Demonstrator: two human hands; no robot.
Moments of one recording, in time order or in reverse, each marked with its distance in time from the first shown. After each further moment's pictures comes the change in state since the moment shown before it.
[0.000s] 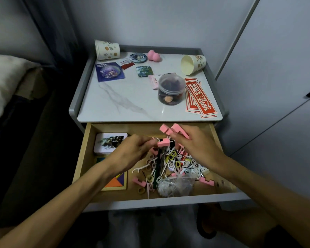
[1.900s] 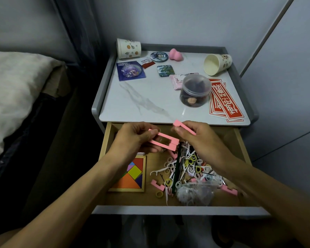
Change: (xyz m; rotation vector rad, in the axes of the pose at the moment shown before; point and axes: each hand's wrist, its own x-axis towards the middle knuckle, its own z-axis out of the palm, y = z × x) left_hand -0.022 0.007 -0.040 -0.567 0.304 -0.188; right_hand 0.029 -0.026 0.033 0.294 -0.029 0.110
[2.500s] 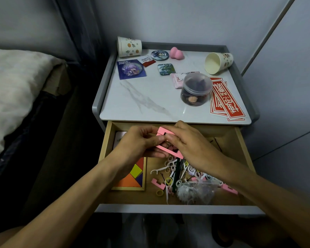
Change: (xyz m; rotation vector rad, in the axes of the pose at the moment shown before) left_hand -0.005 0.000 0.005 -0.053 -0.192 -0.046; right_hand 0.001 -0.011 0.016 -0.475 -0.172 -0.234
